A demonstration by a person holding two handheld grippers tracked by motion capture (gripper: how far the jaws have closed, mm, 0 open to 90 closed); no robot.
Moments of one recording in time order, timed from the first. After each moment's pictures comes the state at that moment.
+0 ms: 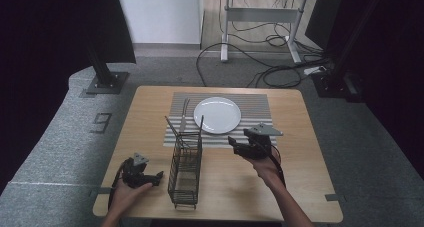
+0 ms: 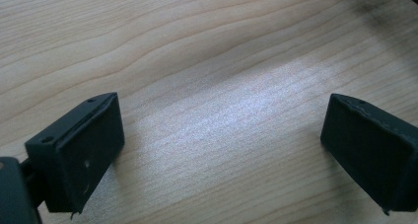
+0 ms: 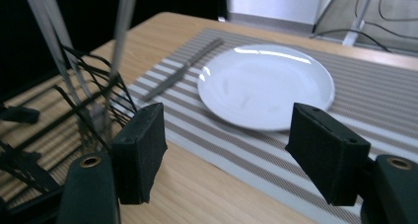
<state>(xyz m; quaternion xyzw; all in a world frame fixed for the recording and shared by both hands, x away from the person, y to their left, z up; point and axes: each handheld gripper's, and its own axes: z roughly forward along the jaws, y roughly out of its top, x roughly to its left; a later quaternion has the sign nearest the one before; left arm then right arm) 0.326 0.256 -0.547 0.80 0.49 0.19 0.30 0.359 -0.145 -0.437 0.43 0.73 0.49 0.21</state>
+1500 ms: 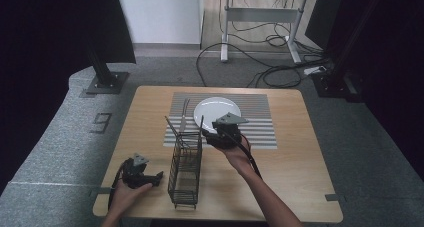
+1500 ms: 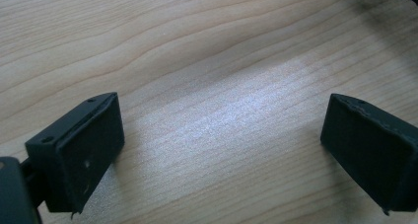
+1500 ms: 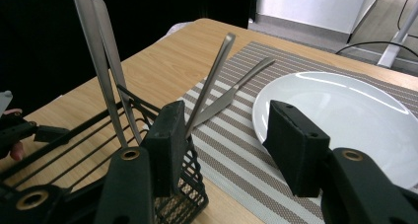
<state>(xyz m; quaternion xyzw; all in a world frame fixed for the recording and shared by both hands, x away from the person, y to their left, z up) 0.325 0.256 -0.547 0.80 0.49 0.19 0.30 0.389 -0.065 -0.429 0.39 0.75 0.49 0.19</state>
